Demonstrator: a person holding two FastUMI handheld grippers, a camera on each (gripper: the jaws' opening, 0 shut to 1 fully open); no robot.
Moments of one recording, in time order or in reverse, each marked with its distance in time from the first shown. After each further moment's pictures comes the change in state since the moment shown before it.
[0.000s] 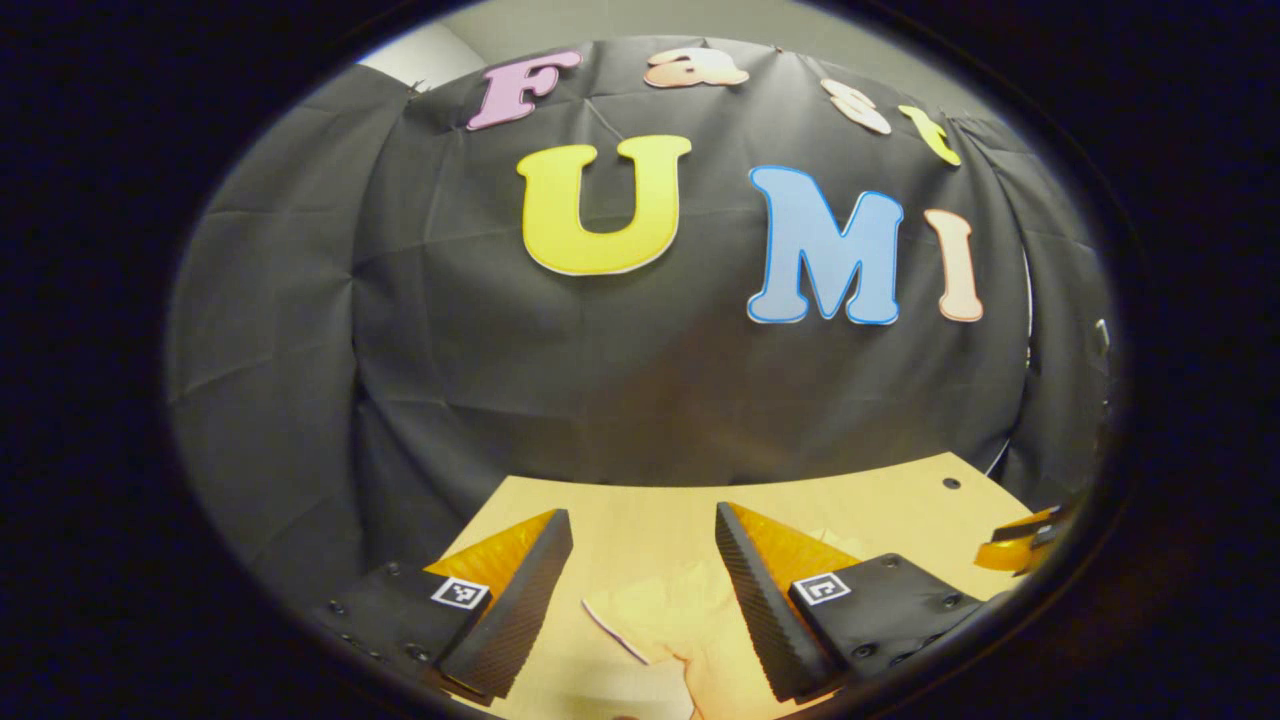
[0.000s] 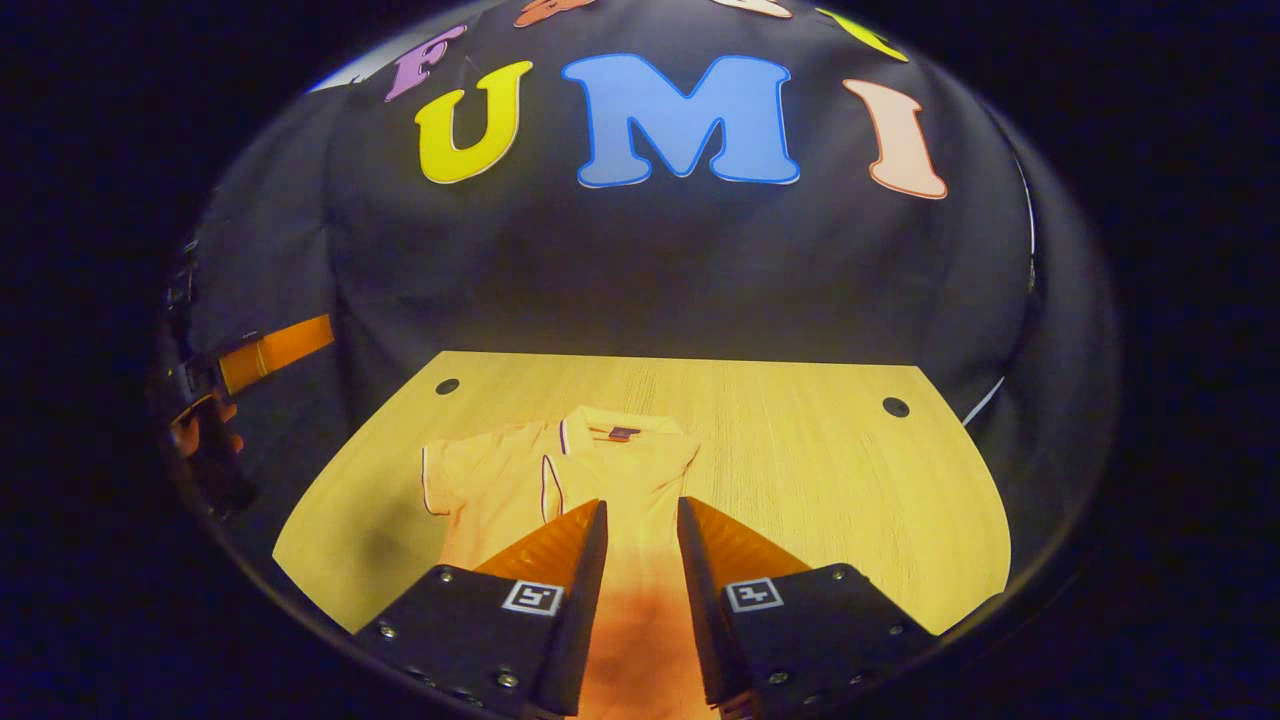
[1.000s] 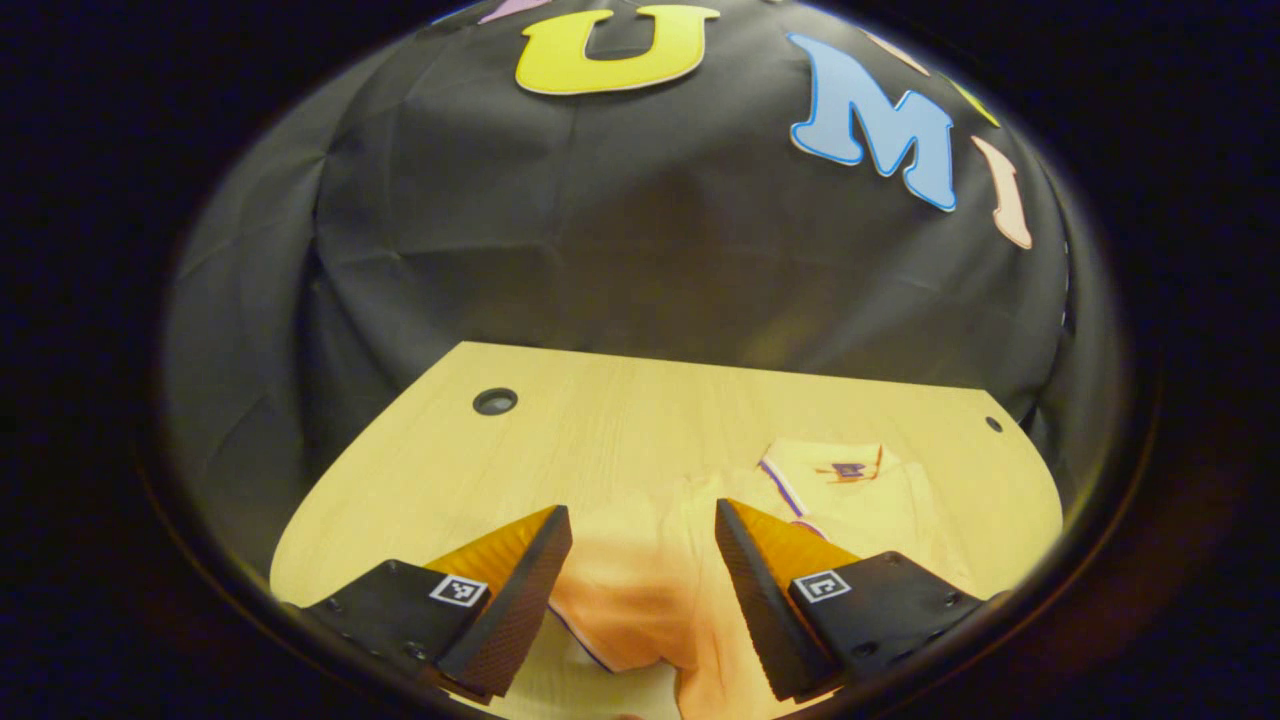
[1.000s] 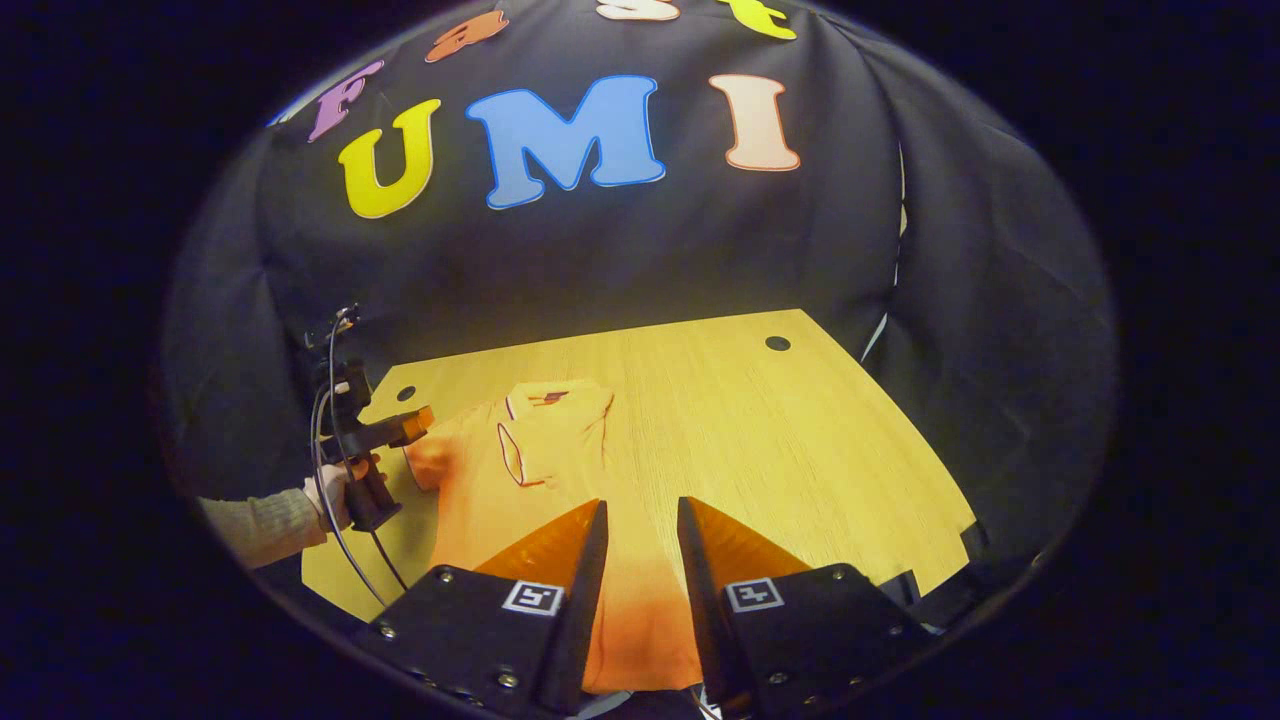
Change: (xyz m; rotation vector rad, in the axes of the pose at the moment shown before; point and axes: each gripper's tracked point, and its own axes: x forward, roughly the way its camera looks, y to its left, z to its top) left arm 0.126 0.010 -0.192 -0.101 0.306 0.041; right arm -0.129 -0.040 -0.042 0.177 0.060 -0.219
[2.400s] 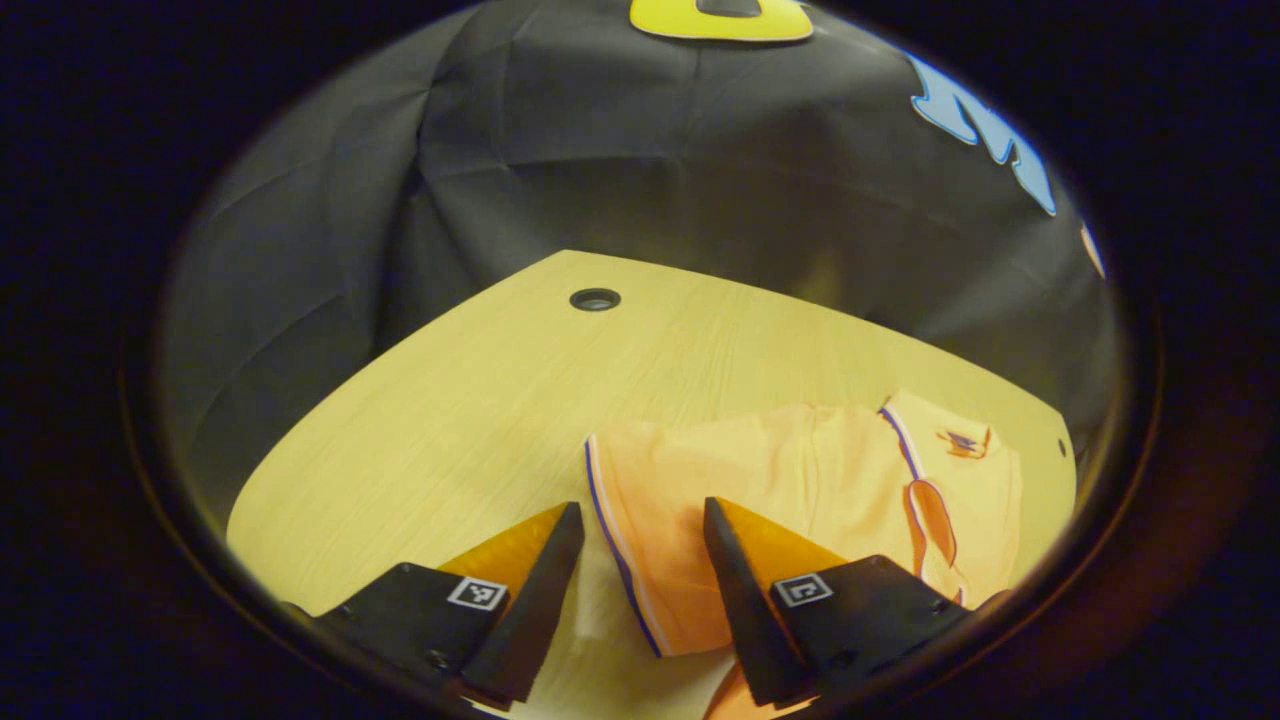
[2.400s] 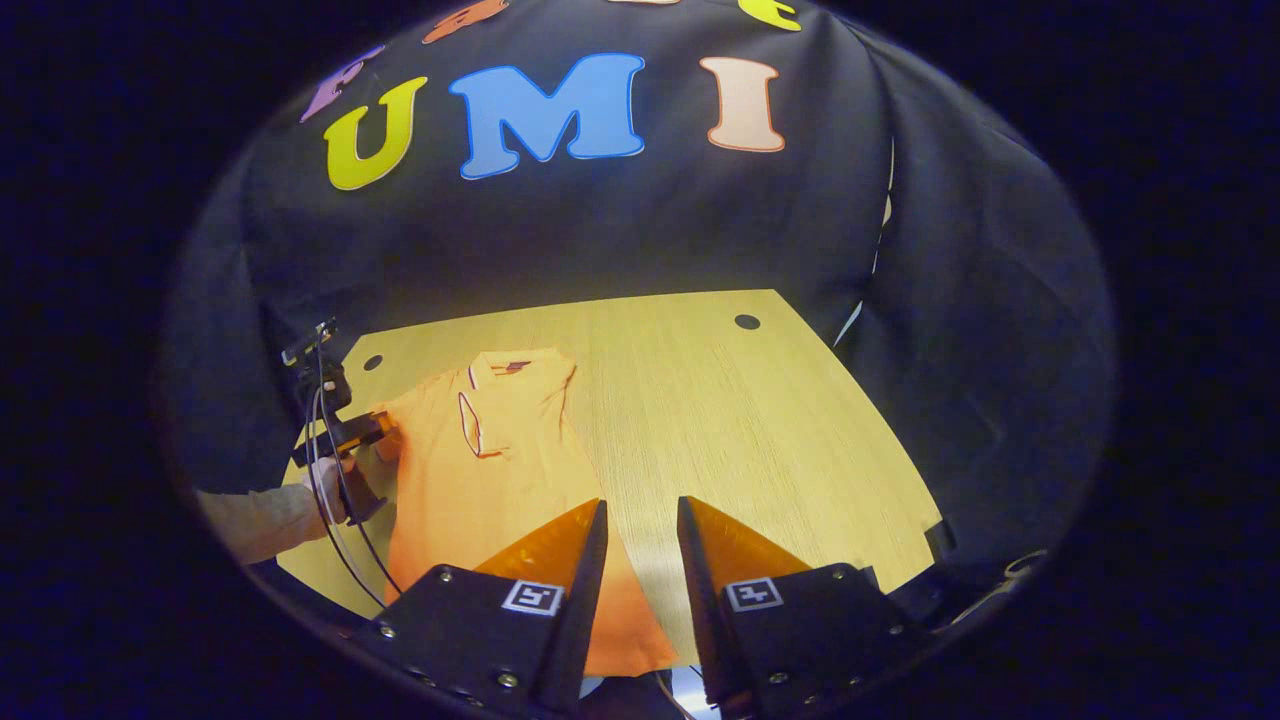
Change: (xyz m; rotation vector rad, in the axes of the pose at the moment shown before) left arm 0.021 0.057 -0.070 -0.139 0.115 0.261; right arm 0.004 -0.029 -0.012 -0.045 0.075 -0.057
